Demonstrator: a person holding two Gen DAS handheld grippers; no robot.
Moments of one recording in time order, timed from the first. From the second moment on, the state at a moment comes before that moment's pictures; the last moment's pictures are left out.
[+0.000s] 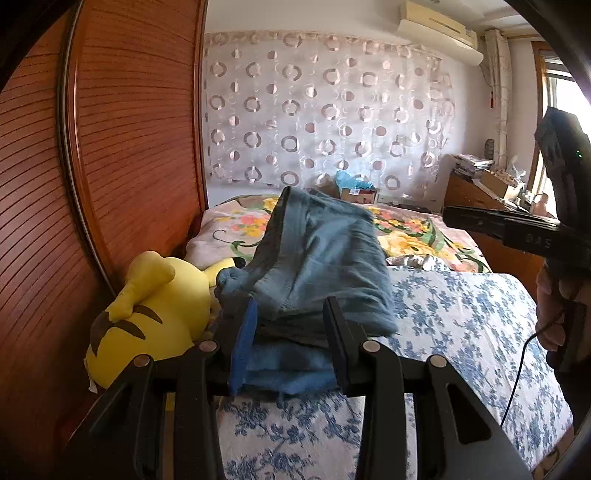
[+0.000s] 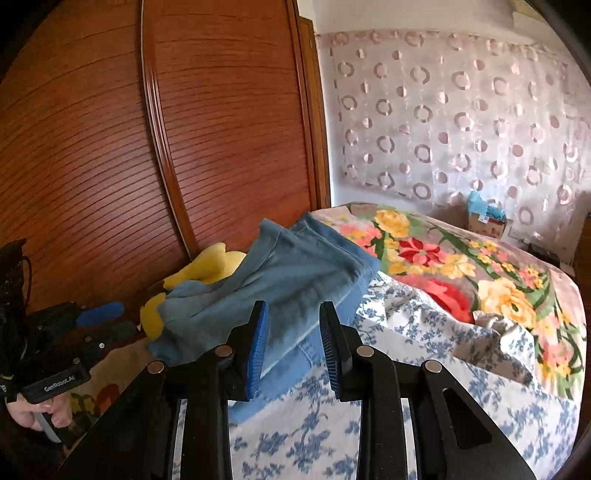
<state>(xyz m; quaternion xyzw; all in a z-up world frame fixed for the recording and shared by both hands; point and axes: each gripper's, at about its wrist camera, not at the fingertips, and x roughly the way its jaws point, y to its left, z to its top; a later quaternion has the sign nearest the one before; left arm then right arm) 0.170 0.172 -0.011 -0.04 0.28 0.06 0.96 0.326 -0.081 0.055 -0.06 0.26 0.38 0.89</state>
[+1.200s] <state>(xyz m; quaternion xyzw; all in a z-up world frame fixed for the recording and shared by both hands) 0.080 0.103 0.021 0.00 0.24 -0.03 0.97 0.174 -0.160 0.055 -0.03 0.23 0.28 0.93</state>
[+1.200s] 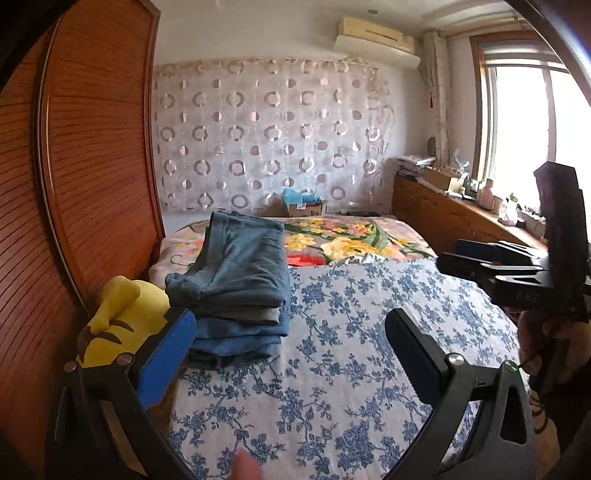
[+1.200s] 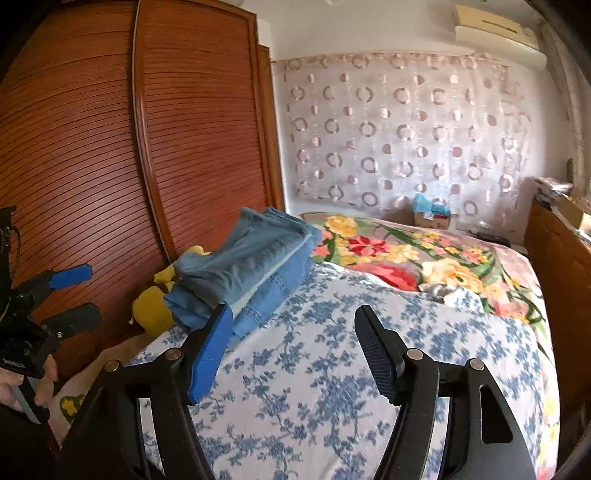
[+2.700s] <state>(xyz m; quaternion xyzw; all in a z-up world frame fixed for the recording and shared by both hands) 0.014 0.004 0.057 -0.01 0.22 -0.07 0.97 -0.015 -0.199 0.083 0.02 0.19 0.13 0.97</state>
